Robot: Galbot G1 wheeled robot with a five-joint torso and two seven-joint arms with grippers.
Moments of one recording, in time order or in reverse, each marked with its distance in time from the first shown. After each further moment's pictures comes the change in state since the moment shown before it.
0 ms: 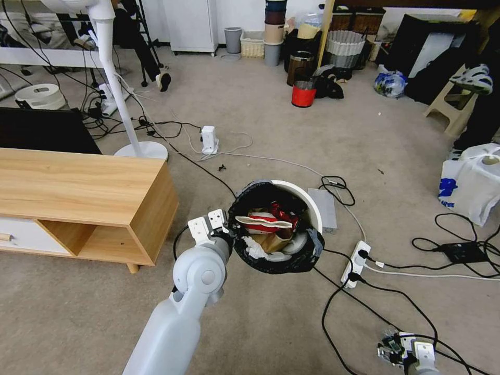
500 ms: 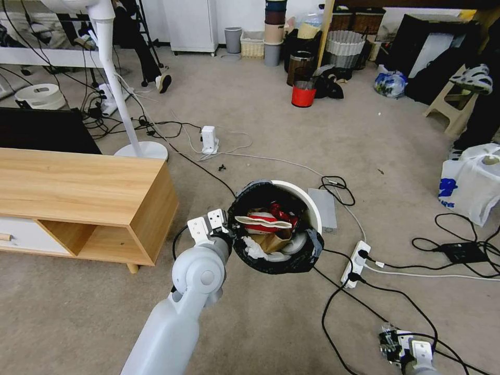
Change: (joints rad) left arm -0.002 0.000 0.003 -0.003 -0.003 0.000 -0.001; right arm -0.005 0.002 -0.010 0.016 0.007 0.006 0.009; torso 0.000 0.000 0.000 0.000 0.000
